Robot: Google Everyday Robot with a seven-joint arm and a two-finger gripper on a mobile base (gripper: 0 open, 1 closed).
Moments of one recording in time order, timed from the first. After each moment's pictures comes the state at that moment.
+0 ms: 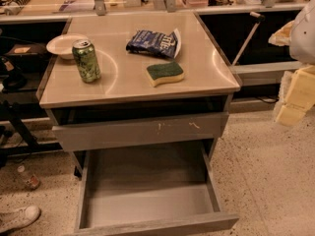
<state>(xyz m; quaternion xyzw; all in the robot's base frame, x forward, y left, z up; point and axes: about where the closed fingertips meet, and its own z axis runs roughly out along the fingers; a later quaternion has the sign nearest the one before) 0.439 -0.216 0.980 -0.60 0.78 -0.04 0.16</state>
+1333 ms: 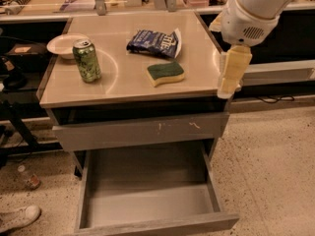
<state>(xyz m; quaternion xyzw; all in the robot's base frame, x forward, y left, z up) 0.547 -0.148 0.952 -0.68 0.71 -0.04 0.18</state>
